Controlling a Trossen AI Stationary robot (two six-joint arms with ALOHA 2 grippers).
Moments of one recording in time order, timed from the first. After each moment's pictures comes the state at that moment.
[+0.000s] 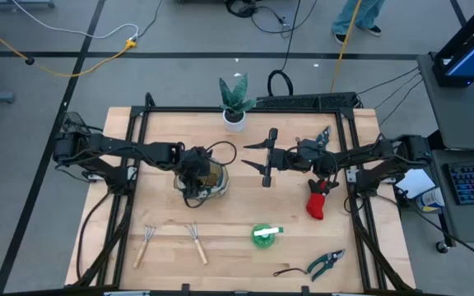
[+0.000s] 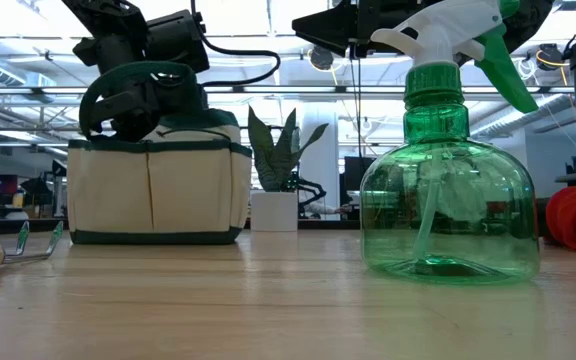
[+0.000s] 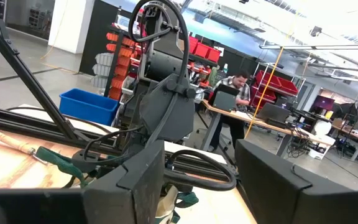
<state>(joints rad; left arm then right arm) 0.12 1.43 0.79 -0.50 0.08 0.08 -0.06 1.46 0.69 0.91 0.03 -0.33</state>
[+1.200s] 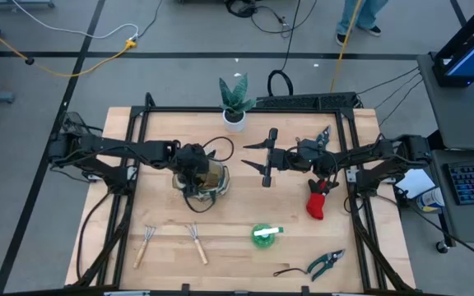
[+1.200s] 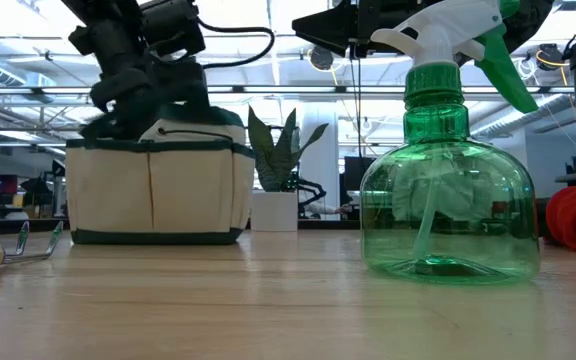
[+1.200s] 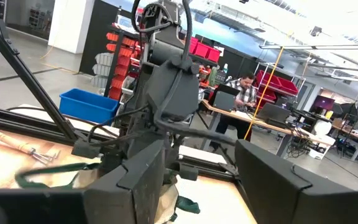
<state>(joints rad) 0.12 1.36 0.81 -0.50 0.08 0.04 -0.06 1.46 0.69 0.91 0.03 -0.33</state>
